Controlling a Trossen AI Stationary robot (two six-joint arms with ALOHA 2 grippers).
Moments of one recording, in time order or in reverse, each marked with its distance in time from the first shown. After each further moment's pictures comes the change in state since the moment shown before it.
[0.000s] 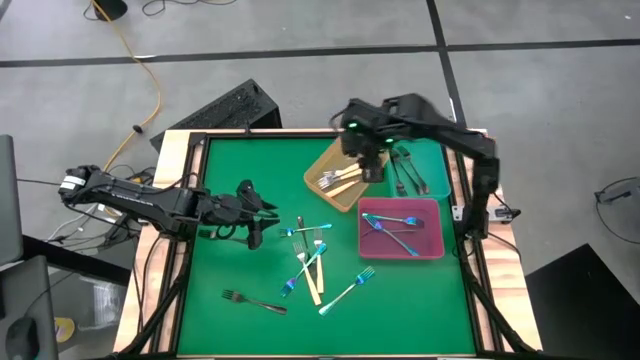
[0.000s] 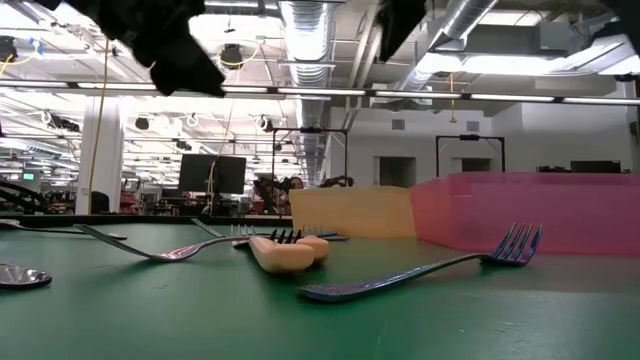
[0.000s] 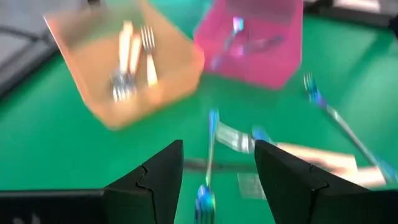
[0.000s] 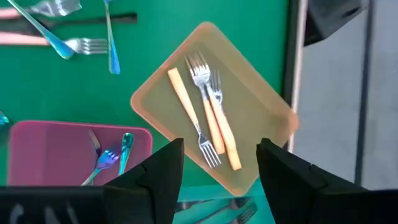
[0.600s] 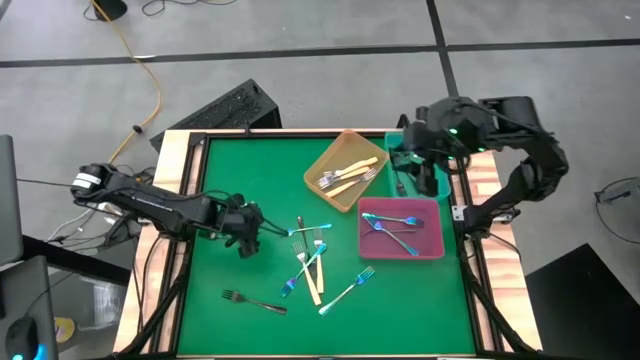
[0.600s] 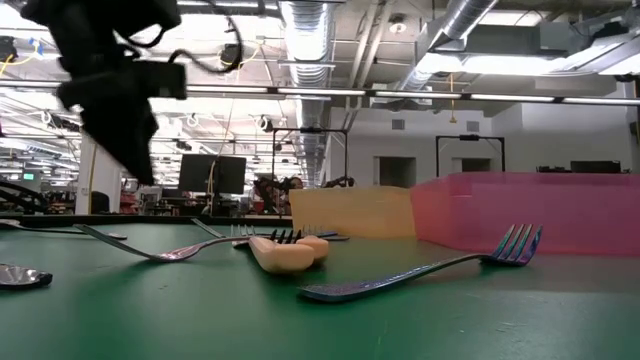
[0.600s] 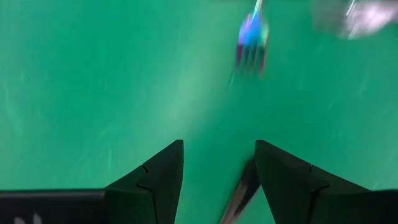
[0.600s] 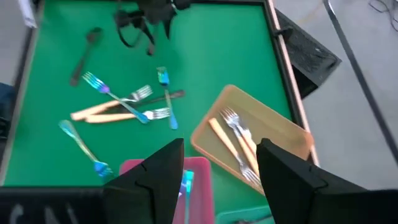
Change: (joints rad) left arm -0.024 0.205 0.000 -0.406 0.059 -0.162; right arm 0.208 -0.355 0.001 0.000 -0.002 0.346
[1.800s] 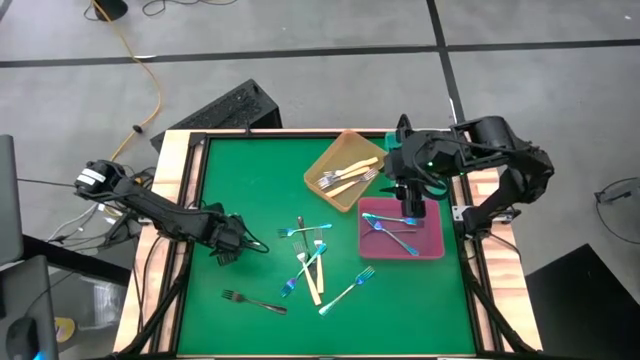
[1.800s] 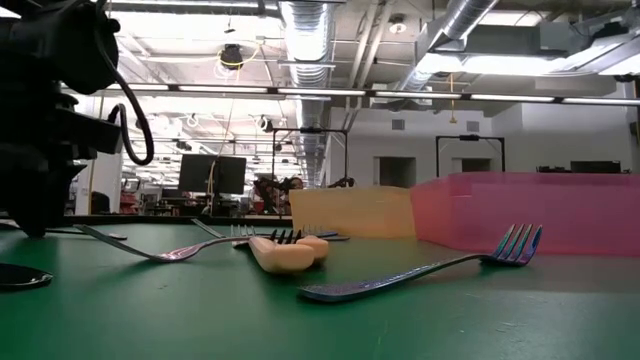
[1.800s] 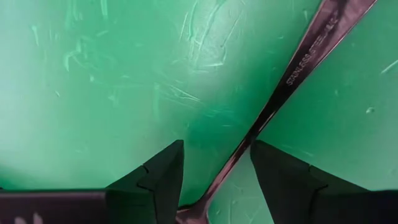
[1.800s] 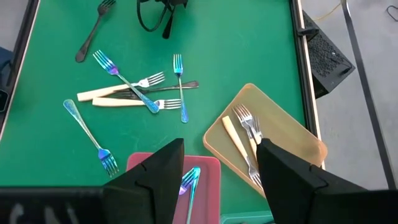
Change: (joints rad) left arm -0.152 0.069 -0.165 -0.181 0.051 -0.215; right arm 0.158 0.092 -0.001 0.000 0.082 0.013
